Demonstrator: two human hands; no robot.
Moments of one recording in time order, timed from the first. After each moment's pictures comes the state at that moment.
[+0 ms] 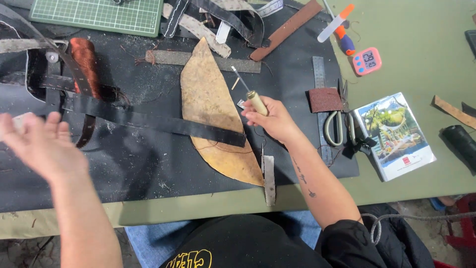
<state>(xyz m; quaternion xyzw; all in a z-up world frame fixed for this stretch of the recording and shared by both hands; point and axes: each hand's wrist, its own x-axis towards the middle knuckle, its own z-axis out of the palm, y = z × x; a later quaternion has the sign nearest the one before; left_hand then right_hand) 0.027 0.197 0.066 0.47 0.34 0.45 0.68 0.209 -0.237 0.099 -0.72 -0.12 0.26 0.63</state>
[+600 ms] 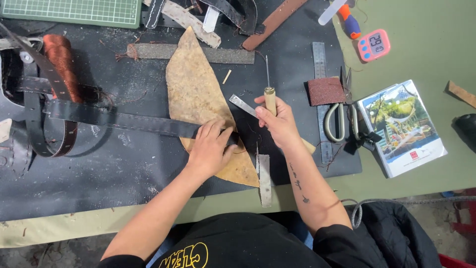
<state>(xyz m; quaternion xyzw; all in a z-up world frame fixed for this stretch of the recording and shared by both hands) 0.106 -0.070 0.006 0.95 -0.12 0.11 0.25 0.217 -0.274 0.021 -0.63 -0.10 0.11 0.76</state>
